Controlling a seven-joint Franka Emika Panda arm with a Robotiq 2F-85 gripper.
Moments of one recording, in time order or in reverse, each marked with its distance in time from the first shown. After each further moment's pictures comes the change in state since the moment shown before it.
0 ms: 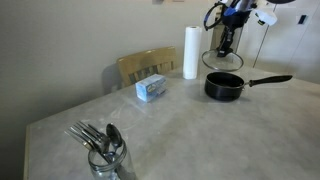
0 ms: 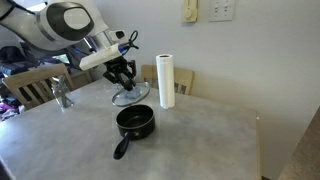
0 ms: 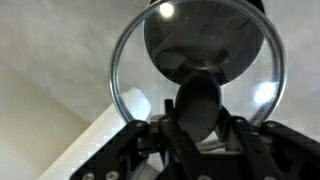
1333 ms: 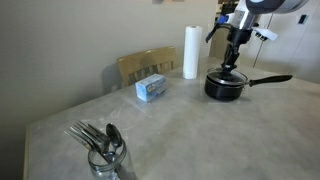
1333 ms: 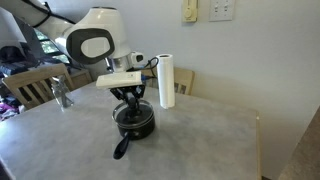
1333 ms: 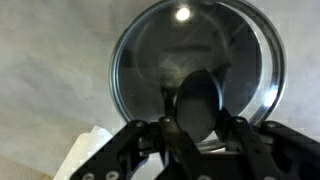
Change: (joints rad) arm -0.190 0.132 0.104 0.046 0.394 -0.057 -0.442
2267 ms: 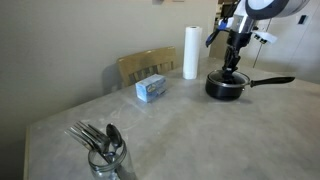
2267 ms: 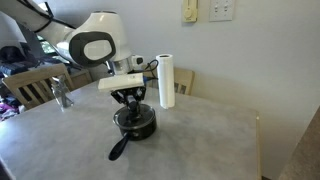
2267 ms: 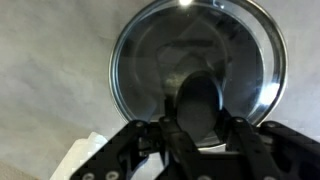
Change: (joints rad) arm 0.002 0.018 -0.004 0.001 -0.067 0.003 -0.004
